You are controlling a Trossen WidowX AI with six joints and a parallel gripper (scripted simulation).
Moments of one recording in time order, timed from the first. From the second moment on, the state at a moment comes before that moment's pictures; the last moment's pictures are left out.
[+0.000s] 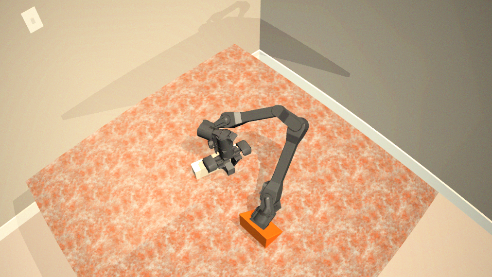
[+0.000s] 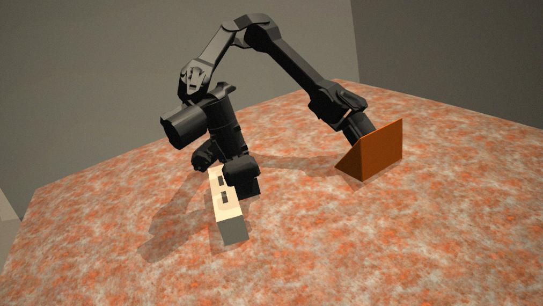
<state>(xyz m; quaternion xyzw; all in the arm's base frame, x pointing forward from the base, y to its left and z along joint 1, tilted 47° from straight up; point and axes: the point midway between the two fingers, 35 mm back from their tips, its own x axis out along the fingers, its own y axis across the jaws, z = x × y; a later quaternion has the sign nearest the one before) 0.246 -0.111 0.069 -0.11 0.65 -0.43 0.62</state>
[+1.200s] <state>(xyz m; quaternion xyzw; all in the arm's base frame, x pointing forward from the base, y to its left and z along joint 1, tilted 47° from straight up) 0.243 -0.109 0.068 -0.11 0.65 -0.43 0.62</state>
